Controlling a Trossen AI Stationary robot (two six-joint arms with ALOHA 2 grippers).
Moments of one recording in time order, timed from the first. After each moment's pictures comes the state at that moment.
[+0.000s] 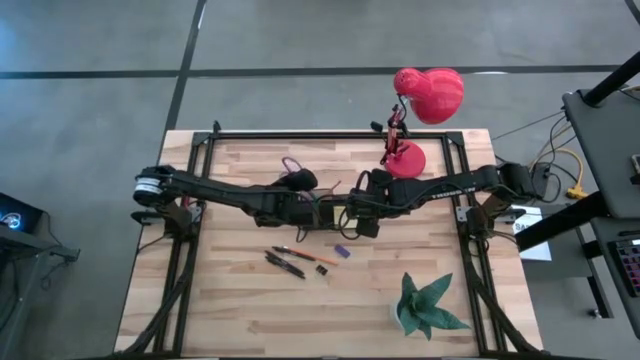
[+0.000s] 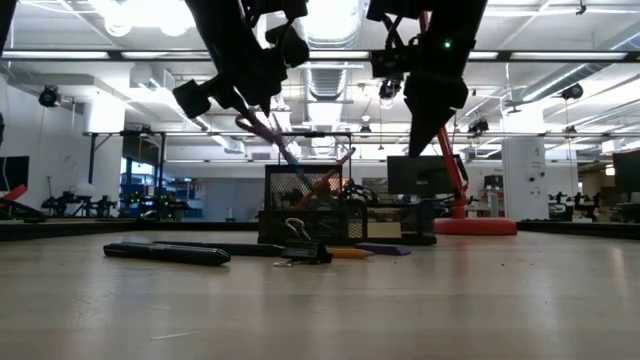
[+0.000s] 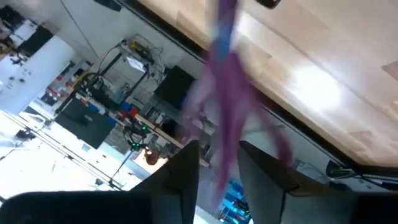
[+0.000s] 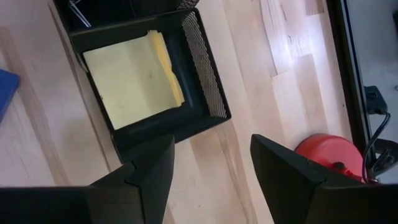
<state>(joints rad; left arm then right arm) -0.08 1.70 1.35 -0.99 -1.04 1.04 0.05 1.67 1.27 -0.94 0.44 0.27</state>
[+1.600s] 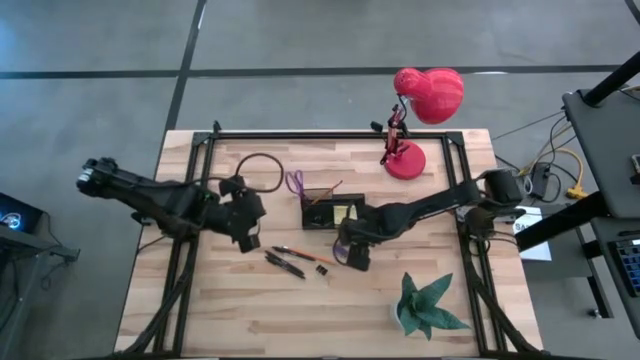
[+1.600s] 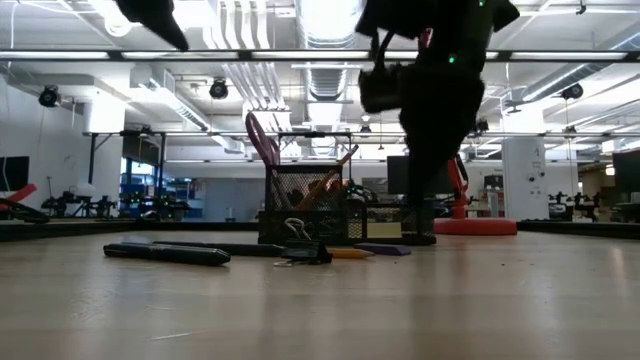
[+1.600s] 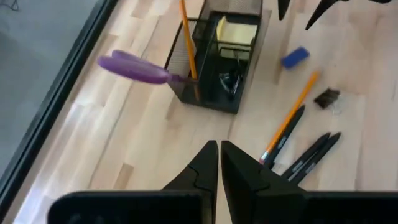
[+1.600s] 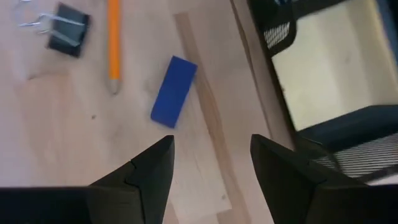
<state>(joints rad) -0.33 1.16 1.19 -1.05 -0.52 -0.47 0.17 1.80 1.19 -0.66 0.10 0.50</state>
